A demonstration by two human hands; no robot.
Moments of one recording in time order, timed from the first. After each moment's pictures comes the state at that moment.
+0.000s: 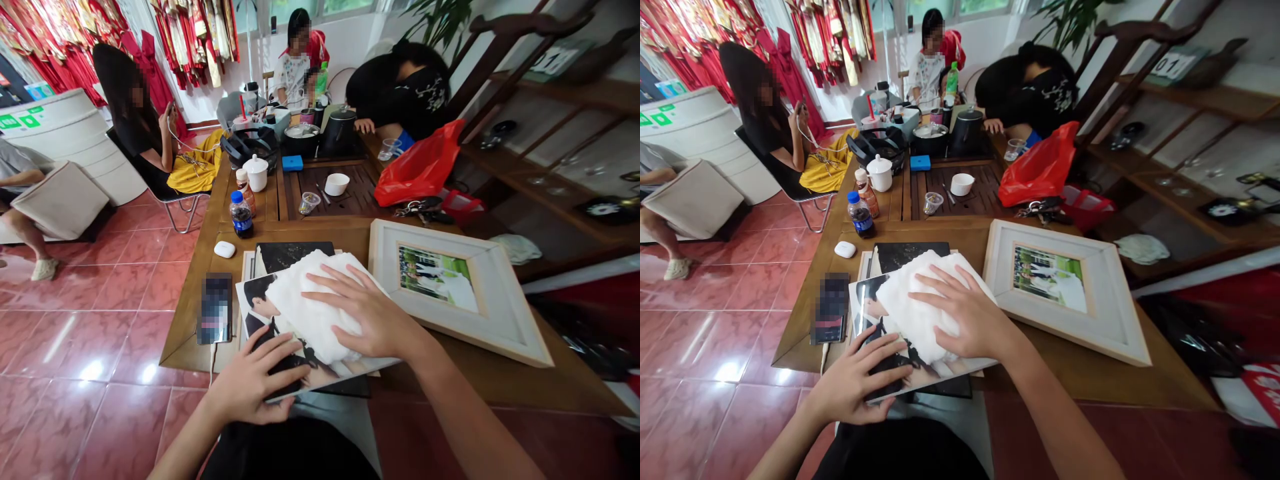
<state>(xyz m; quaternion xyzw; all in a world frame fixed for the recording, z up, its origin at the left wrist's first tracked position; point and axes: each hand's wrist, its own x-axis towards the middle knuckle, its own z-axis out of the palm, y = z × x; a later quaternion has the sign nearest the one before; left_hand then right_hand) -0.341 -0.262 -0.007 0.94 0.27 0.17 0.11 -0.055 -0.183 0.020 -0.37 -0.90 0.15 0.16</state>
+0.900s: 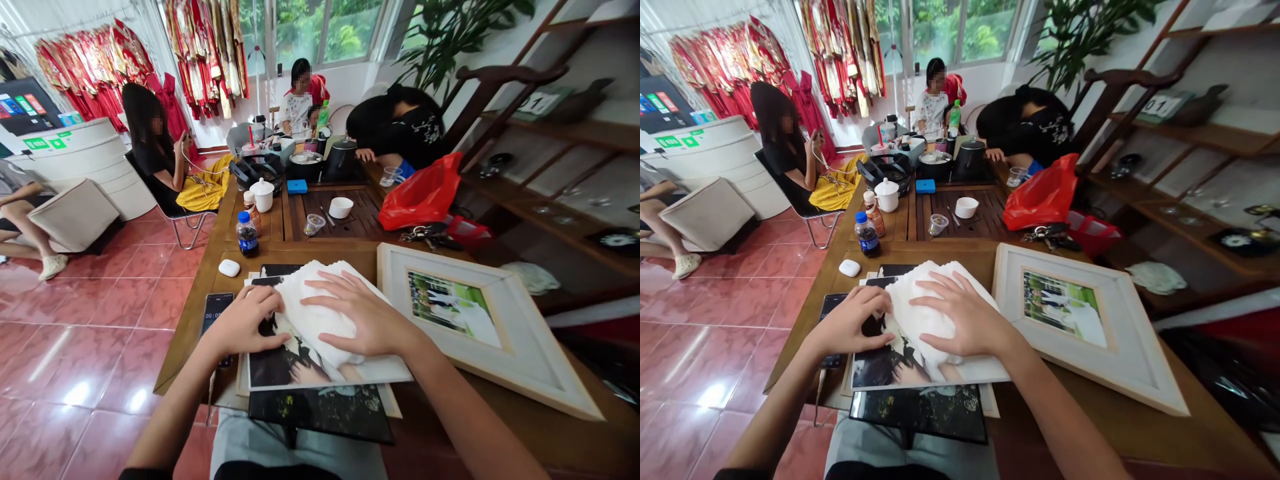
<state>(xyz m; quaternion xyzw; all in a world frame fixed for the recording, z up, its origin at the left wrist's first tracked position) -0.343 -0.150 0.044 0.90 0.38 0.13 0.18 -0.065 -0.140 0.025 -0.37 -0.91 0.15 0.14</state>
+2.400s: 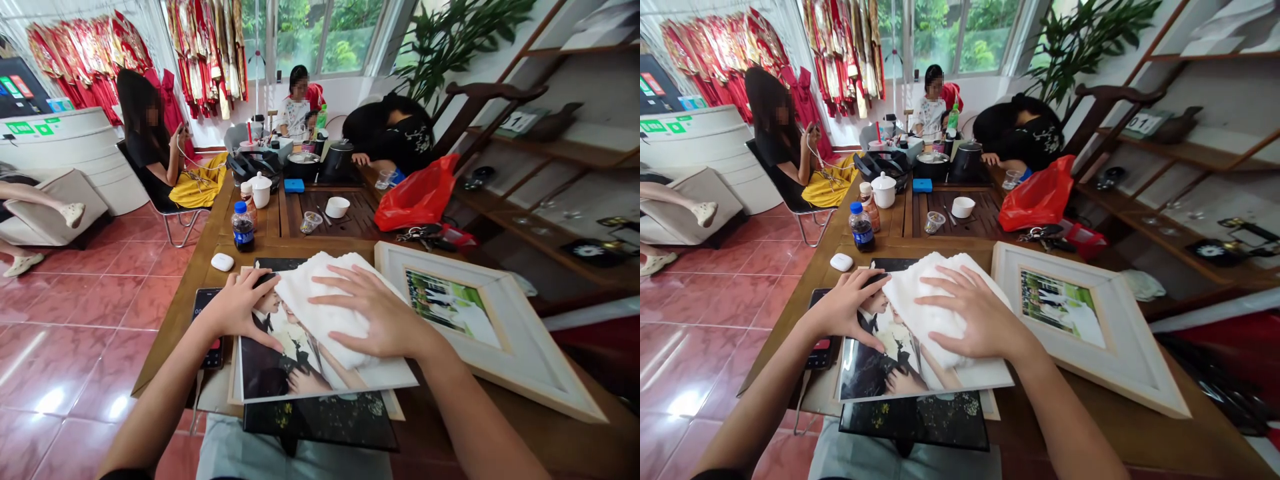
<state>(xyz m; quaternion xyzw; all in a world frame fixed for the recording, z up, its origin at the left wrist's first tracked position) -0.351 -0.126 0.011 0.91 0.39 0.11 0.10 -0.046 -0.142 0.013 -0.36 -0.91 0.08 0.17</state>
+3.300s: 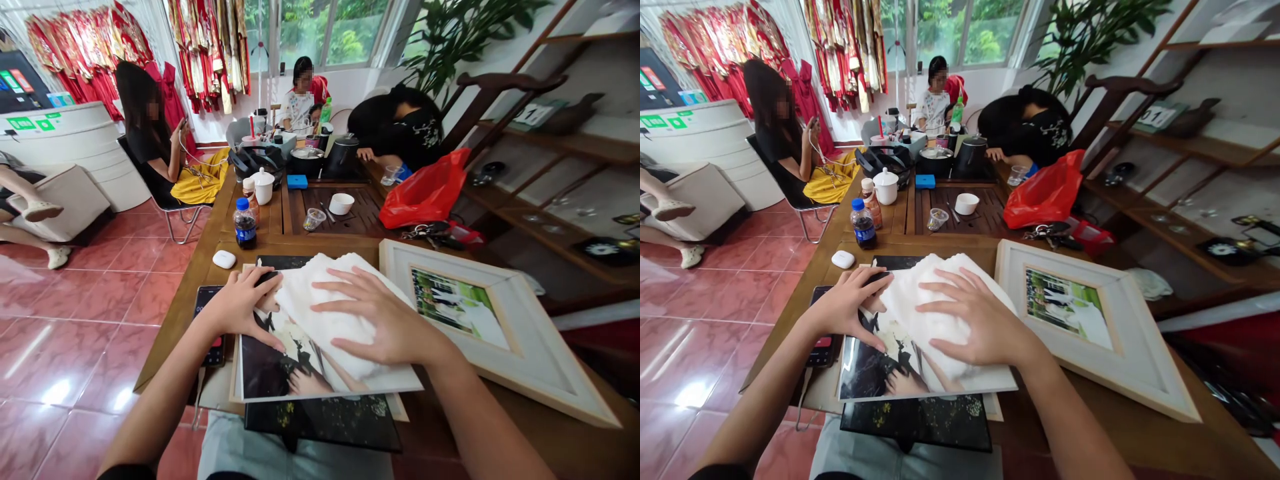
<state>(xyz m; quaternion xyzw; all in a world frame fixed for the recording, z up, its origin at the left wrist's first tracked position) -0.349 -0.127 0.014 0.91 0.39 0.09 0.10 -0.046 -0.149 0.014 -0.34 -0.92 0.09 0.17</state>
